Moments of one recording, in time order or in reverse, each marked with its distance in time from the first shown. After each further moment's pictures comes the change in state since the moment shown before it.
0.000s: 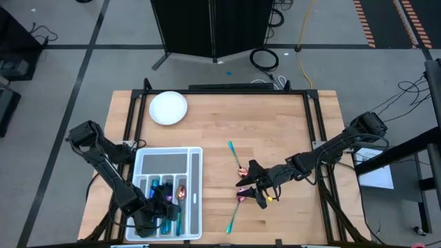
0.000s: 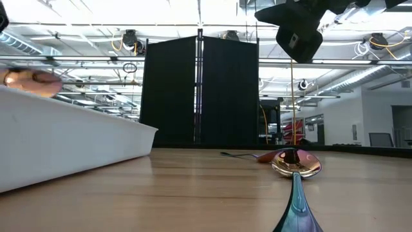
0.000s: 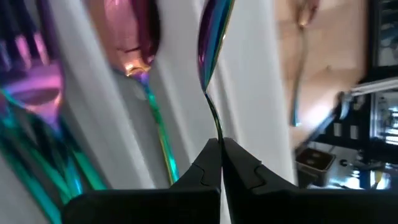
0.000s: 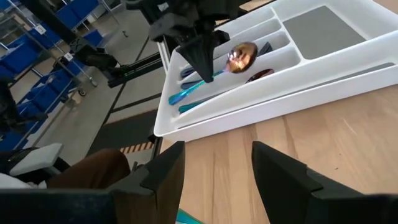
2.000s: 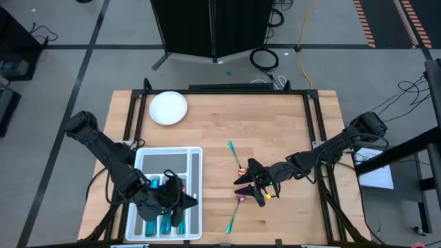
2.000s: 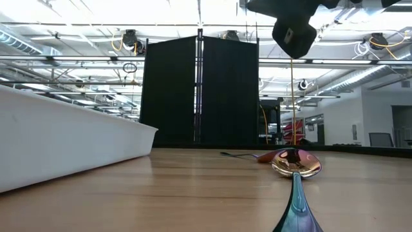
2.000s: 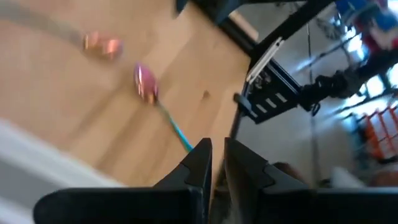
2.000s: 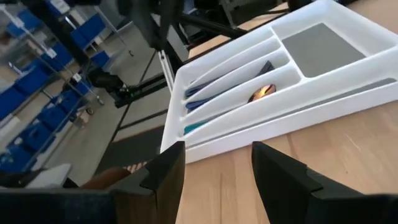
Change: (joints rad) left arm 0.198 -0.160 0.258 -0.003 0.007 0.987; right arm -0.018 0.000 0.000 0.065 0.010 0.017
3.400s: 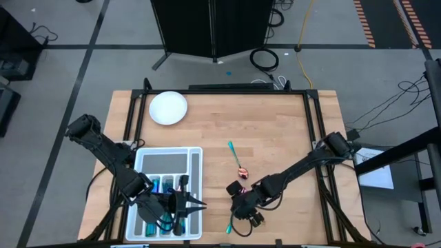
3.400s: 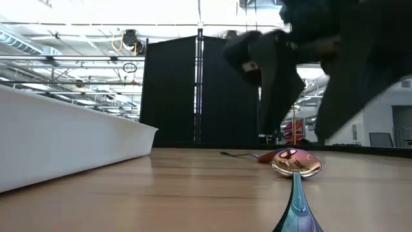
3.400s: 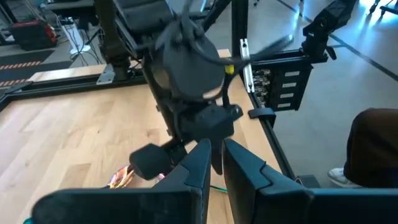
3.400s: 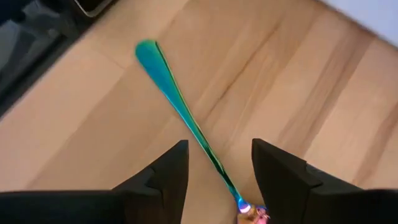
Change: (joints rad) left arm 0.013 0.072 0.037 0.257 -0.073 0.986; right arm 0.062 0.491 0.470 -0.653 -0.194 -0.755
